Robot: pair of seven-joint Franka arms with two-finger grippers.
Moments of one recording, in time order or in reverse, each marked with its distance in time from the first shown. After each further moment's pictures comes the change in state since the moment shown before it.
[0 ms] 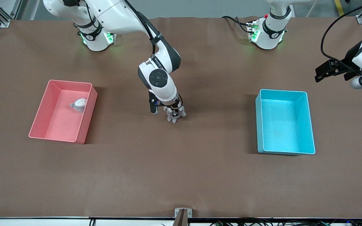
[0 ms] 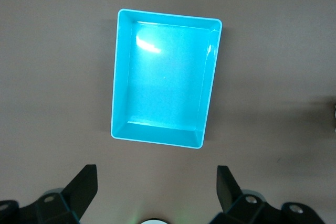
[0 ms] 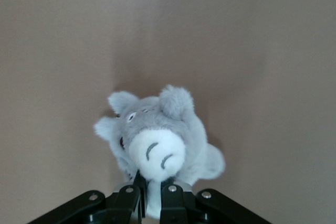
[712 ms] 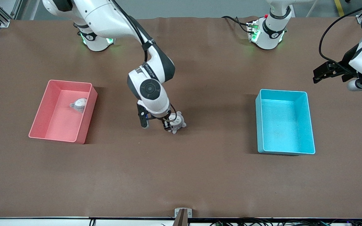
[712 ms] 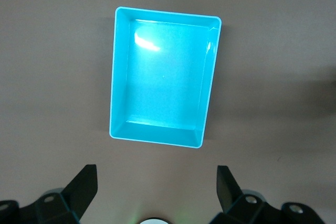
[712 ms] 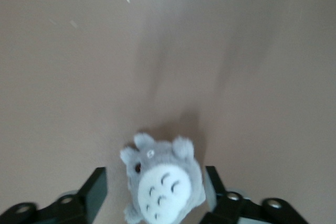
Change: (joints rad) left arm -0.003 0.011 0.001 0.000 0.000 0.000 0.000; right arm -0.126 -0.015 -0.036 0.228 -0.094 -0.357 -0.311
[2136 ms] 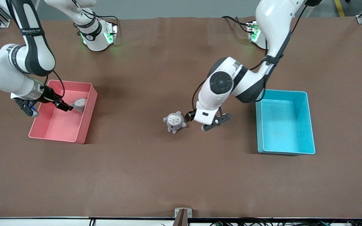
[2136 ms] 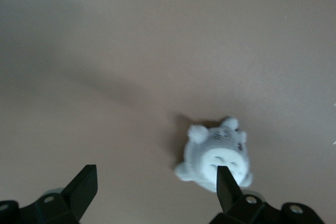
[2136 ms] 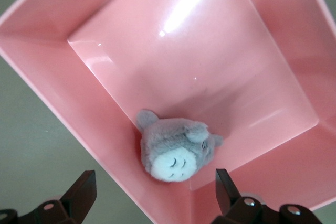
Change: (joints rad) left arm -0.576 0.610 -0.051 0.024 -0.040 0.701 -1.113; right arm -0.738 -0.610 -0.008 -0.883 0.094 0.180 -1.319
